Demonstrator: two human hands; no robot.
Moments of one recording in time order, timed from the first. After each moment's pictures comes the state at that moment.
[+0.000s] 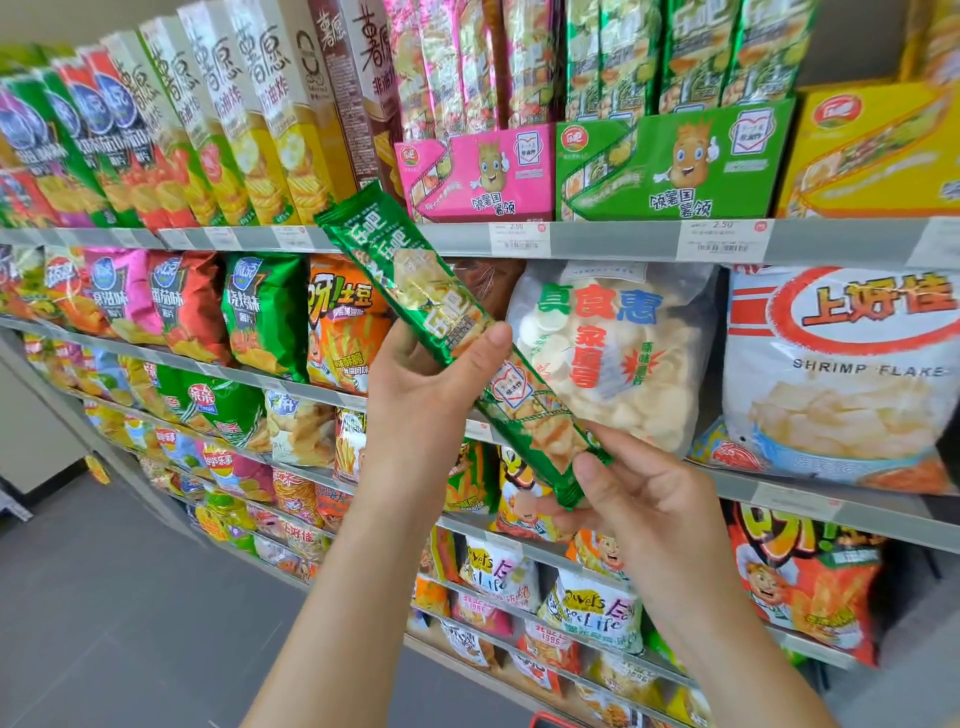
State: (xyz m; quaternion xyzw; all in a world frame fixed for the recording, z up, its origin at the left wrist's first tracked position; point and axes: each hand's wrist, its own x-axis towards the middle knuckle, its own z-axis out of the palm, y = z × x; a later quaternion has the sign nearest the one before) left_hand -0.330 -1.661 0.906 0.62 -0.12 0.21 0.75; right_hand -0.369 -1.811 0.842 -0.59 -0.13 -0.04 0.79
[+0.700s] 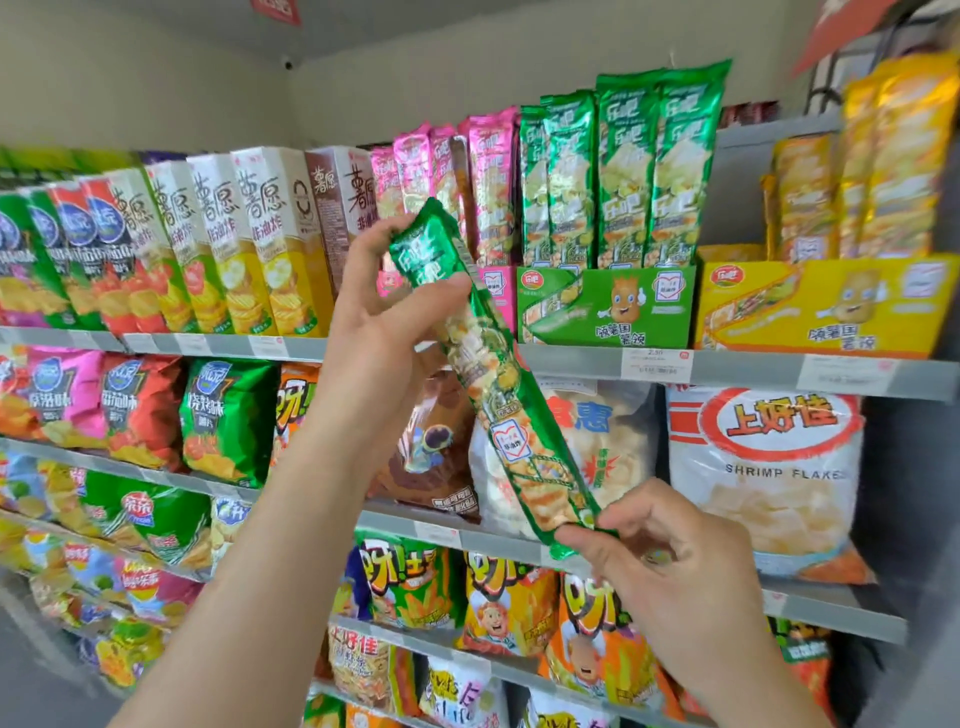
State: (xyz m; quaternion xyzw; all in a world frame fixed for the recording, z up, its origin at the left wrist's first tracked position) left_hand -0.294 -1.647 1.010 0.57 -0.27 0.15 0.76; right_hand -0.365 -1.834 0.885 -0.75 -0.16 -0.32 0.55
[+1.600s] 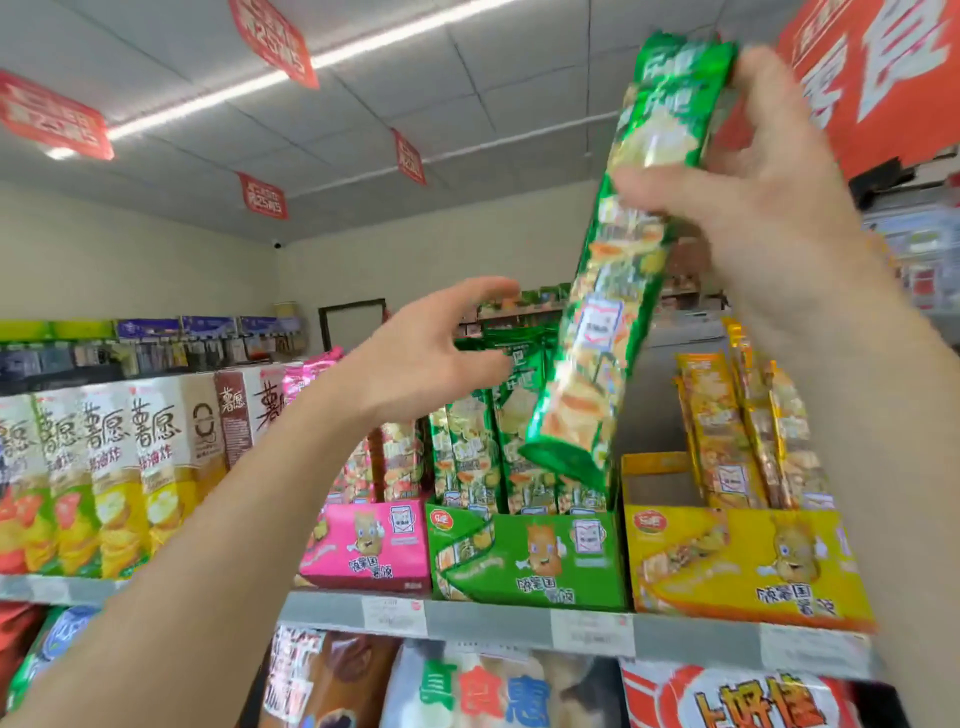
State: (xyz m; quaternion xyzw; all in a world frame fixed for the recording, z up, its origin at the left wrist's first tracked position) left_hand -0.202 -1.738 1.164 0.86 -0.38 0.25 0.25; right_hand -0.262 -1.948 1.183 -0.59 -0.34 -0.46 0.56
